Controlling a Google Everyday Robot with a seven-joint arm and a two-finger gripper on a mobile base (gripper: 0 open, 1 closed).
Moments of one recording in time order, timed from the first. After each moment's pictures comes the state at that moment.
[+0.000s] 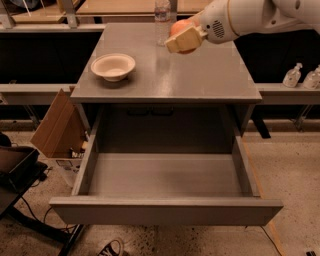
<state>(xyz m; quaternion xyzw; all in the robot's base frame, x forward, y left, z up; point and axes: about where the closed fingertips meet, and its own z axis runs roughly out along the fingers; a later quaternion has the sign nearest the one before) 0.674 -0.056 1.013 -0.45 0.72 0.18 0.49</state>
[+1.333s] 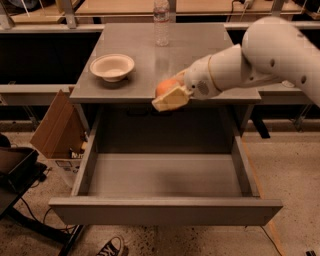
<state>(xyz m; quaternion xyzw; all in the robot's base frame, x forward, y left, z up) 0.599 -0.021 0.897 -0.50 0.73 0.24 0.40</state>
